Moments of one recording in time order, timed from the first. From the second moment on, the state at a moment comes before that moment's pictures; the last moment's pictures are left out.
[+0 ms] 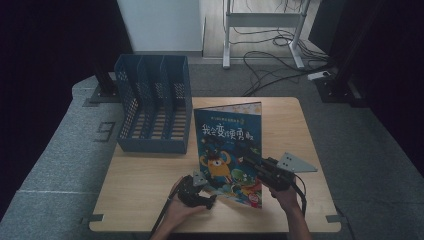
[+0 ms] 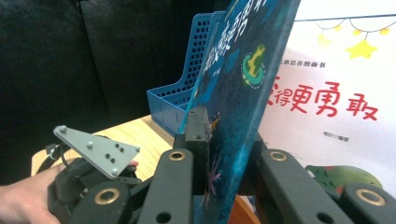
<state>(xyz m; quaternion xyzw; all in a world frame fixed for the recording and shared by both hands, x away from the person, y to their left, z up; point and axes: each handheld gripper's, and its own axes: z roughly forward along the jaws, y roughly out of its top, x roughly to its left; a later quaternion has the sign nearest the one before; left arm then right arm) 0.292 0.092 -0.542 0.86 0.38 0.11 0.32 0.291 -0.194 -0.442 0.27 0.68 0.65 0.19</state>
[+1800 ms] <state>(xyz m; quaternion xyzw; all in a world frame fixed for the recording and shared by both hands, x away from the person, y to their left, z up) 0.325 0.132 -0.474 0.79 0.38 0.13 0.45 0.287 -0.212 -0.450 0.25 0.70 0.64 0.17</state>
